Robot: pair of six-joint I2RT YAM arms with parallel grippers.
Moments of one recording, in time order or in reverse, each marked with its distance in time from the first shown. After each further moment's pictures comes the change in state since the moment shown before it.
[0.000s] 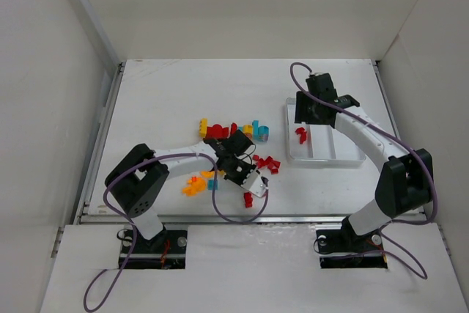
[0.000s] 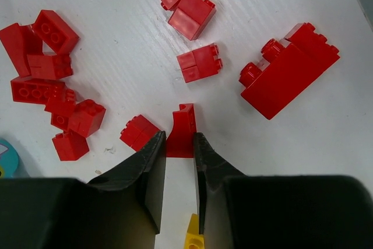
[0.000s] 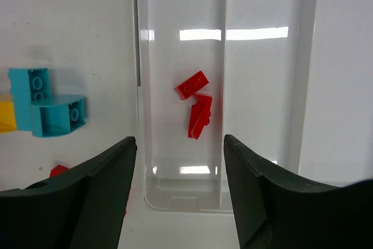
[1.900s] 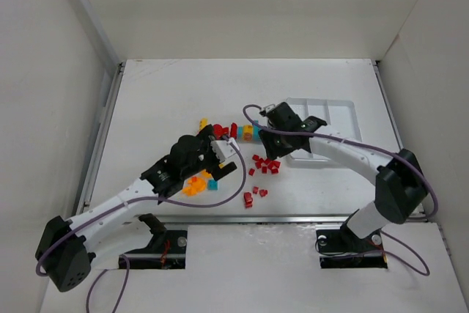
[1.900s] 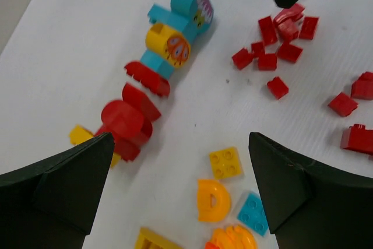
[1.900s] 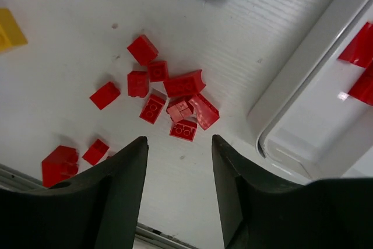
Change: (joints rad) left arm 0.114 -0.705 -0.352 0.441 -0.343 -0.865; right arm 0.356 -0.039 -0.109 -0.046 -0.139 -0.109
